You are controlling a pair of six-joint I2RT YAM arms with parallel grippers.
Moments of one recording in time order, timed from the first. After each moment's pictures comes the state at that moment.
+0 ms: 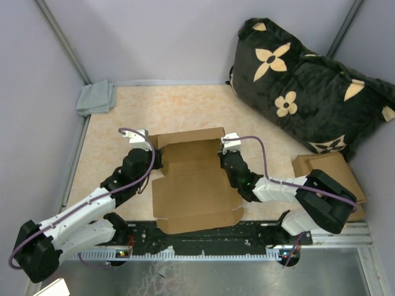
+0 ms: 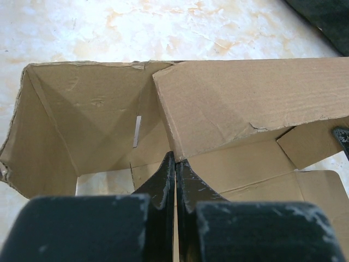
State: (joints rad) left arm -0.70 0.90 0.49 0.06 -0.43 -0.48; right arm 0.86 1.38 0.45 0.67 0.63 0.13
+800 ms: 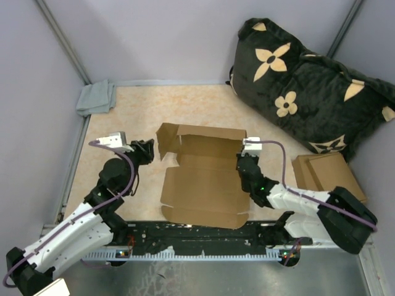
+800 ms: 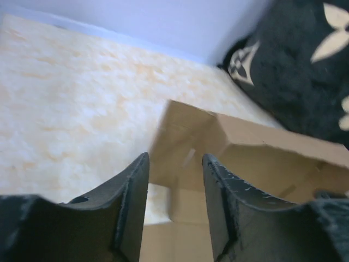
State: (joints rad) left arm -0.71 0.64 0.48 0.11 -0.53 -0.41; right arm 0.83 1.21 0.37 0.51 0.81 0.26
